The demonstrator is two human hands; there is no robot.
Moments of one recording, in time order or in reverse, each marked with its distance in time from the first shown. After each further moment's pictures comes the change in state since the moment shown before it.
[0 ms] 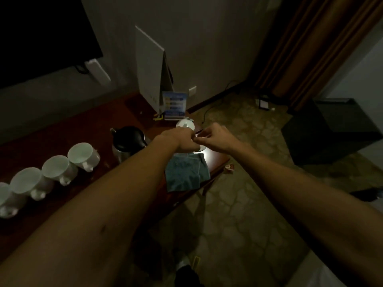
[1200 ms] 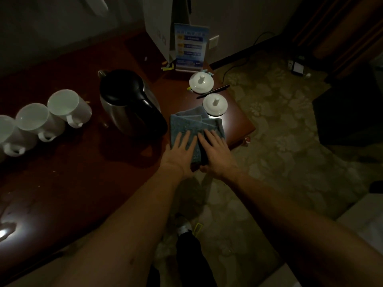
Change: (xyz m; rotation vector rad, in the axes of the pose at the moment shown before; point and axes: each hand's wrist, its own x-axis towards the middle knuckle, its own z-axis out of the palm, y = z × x) left_hand 0.030 -0.061 0.200 0.287 -0.124 -0.147; right_hand -0.001 0.099 0.190 -0.366 -0.153 -0.146
